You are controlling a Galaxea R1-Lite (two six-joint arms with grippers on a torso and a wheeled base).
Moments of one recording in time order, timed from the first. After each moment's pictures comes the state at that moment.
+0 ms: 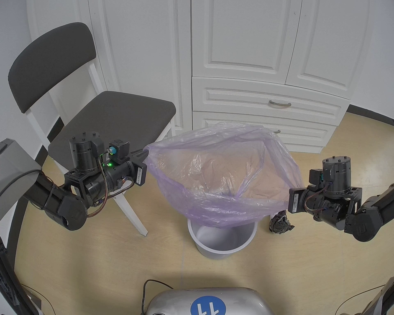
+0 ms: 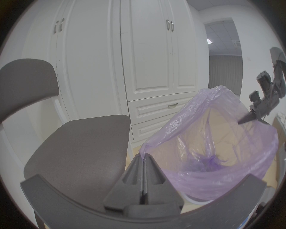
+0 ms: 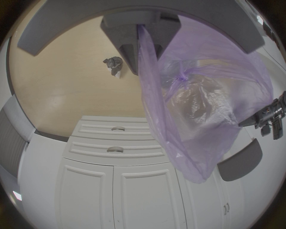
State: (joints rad) left arm -0.33 1.97 -0.88 -1.00 -0.12 0.25; right arm 0.42 1.77 -0.66 -0.68 -0.29 0.18
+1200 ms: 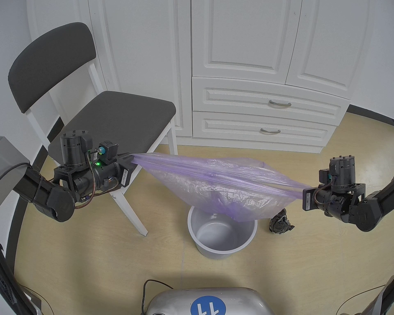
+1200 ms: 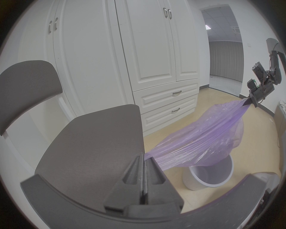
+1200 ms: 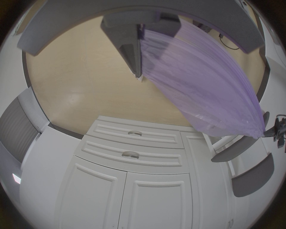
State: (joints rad) left arm -0.22 1.93 -0.89 -0.86 -0.12 0.36; right arm 0.25 1.81 -0.68 -0.63 -0.33 0.04
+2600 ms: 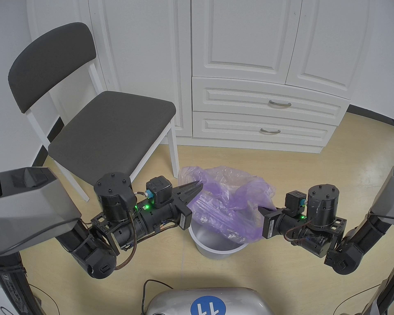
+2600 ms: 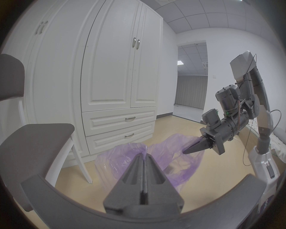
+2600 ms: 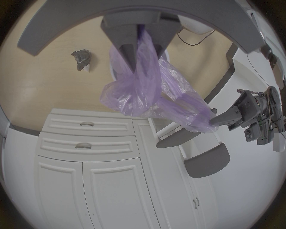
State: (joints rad) left arm -0.60 2.06 -0.65 -1.43 -0.24 0.19; right arm 0.57 1.92 -0.47 -1.17 -0.15 0.14
